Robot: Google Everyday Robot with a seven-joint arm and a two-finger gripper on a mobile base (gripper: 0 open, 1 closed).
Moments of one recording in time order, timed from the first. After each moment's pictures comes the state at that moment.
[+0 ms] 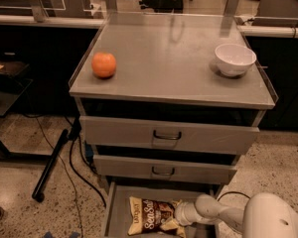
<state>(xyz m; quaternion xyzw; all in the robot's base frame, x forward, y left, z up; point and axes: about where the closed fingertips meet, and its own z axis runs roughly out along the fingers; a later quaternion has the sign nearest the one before) 0.505 -0.101 0.112 -0.49 0.80 0.24 0.25</state>
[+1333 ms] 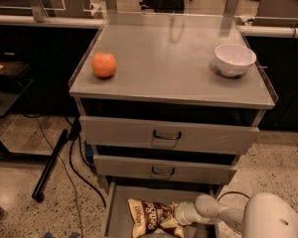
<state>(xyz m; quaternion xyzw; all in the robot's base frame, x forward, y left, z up) 0.505 -0.101 0.112 -0.49 0.80 0.24 0.25</state>
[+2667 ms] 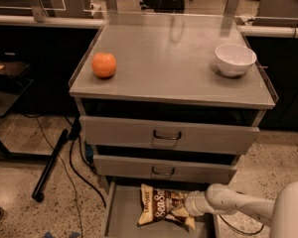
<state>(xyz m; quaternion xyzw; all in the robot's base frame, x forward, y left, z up) 0.514 -0.142 0.224 -0.50 0.80 0.20 0.26</state>
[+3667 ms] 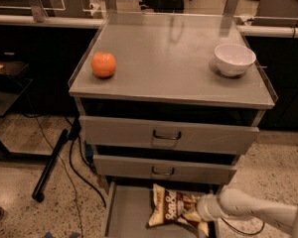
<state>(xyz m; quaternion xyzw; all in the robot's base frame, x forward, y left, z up) 0.489 -0.183 0.255 -0.48 0.82 0.17 0.25</state>
